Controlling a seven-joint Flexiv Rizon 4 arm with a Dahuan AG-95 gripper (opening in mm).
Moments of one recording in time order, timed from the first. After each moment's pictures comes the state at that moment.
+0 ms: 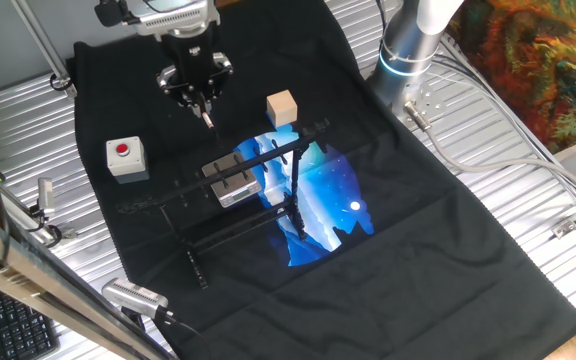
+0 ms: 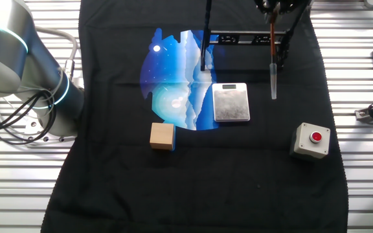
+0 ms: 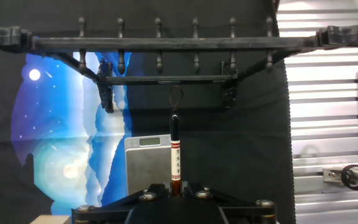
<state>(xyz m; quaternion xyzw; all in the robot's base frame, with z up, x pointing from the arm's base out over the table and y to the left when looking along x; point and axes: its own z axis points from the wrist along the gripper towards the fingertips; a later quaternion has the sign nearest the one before) 0.529 0.062 0.336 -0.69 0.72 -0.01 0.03</state>
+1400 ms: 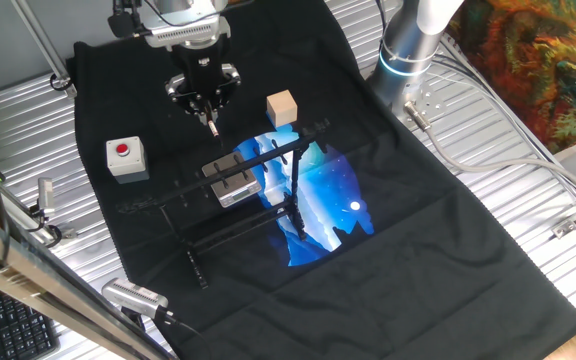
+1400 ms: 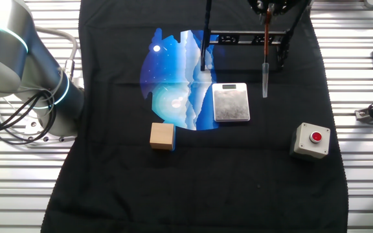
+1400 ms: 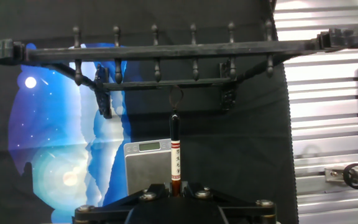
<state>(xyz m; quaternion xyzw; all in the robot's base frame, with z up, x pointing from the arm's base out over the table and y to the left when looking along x) 0.523 0.071 0.325 -0.67 0.74 -0.01 0.04</state>
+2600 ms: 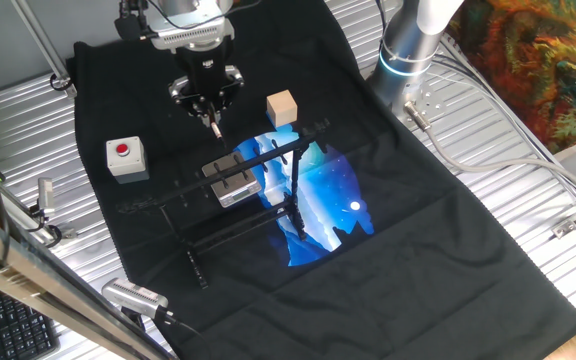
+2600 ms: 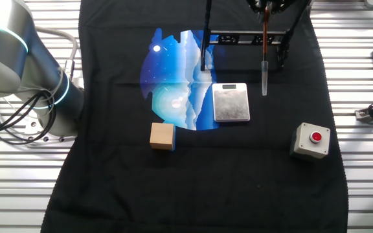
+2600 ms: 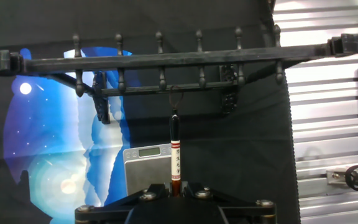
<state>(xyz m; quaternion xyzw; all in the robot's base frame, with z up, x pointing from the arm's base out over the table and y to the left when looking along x) 0.522 0.076 0.325 -0.68 0.73 -0.01 0.04</state>
